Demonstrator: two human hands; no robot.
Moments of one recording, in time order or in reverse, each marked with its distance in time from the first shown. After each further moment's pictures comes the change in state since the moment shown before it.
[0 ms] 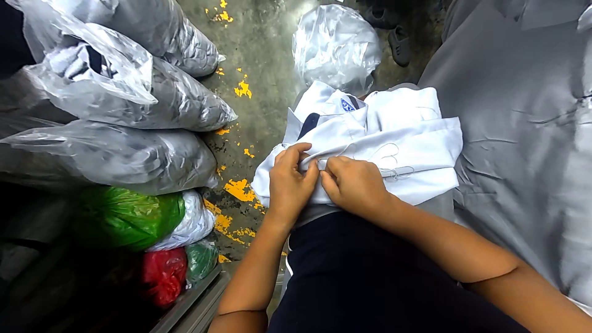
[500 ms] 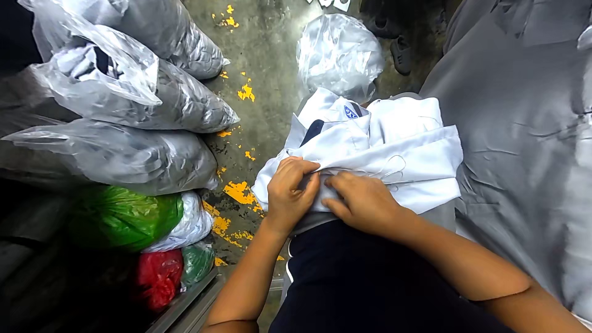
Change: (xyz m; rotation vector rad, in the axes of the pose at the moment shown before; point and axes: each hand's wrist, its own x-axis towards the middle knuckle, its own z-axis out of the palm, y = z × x) left_hand -0.001 -0.017 0.000 -0.152 0.169 0.404; right_hand -0.010 0.004 -0.018 0.053 -0.338 -0.056
